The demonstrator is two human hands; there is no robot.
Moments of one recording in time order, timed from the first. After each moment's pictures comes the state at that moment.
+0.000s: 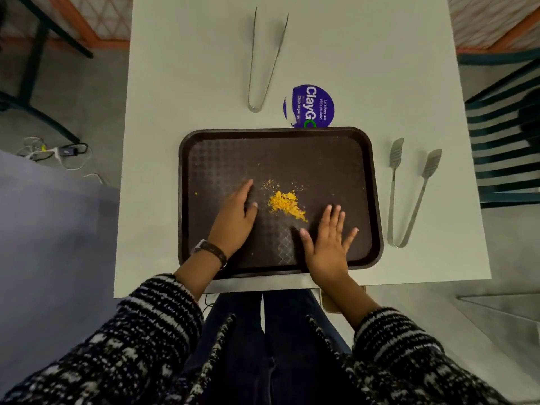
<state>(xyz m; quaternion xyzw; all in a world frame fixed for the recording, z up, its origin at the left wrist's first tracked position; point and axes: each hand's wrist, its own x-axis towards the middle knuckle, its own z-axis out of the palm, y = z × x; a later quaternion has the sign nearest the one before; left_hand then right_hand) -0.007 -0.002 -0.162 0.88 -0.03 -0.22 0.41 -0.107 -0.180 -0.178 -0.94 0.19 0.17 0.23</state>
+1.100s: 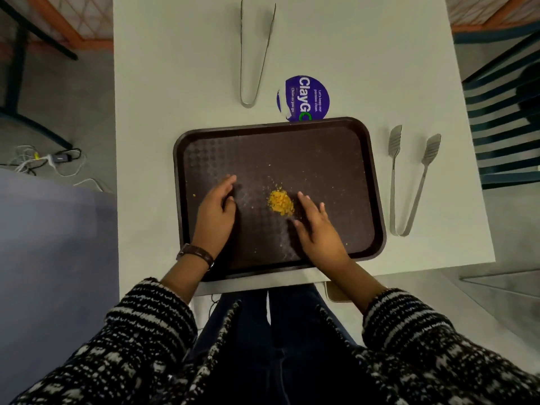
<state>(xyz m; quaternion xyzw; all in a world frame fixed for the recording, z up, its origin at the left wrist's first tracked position) 0.001 0.022 -0.159 0.86 0.00 -0.15 0.50 -0.084 -0.176 -0.154 -0.88 0.11 0.13 0.44</state>
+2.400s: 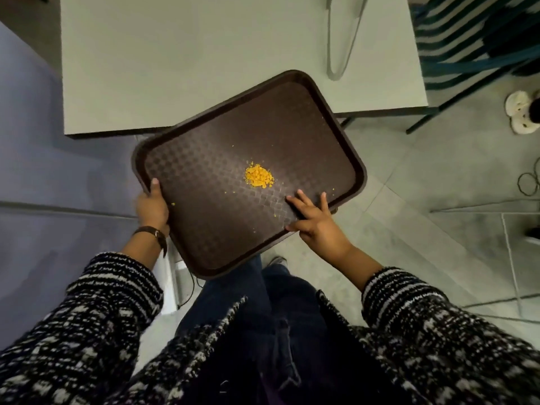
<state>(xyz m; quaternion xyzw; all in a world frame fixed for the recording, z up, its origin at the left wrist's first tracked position) -0.307 0.081 -0.211 0.75 0.39 -0.12 0.52 -0.442 -0.229 -0.192 -0.95 -0.10 0.14 0.27</state>
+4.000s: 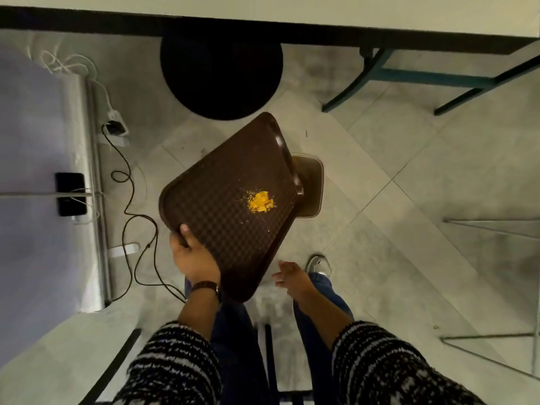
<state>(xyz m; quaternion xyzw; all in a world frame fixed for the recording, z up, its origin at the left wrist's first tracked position) -0.427 -0.172 -0.410 0.73 0.49 -0.02 0.48 -0.508 -0.325 -0.450 -0.57 0.46 0.46 0.50</state>
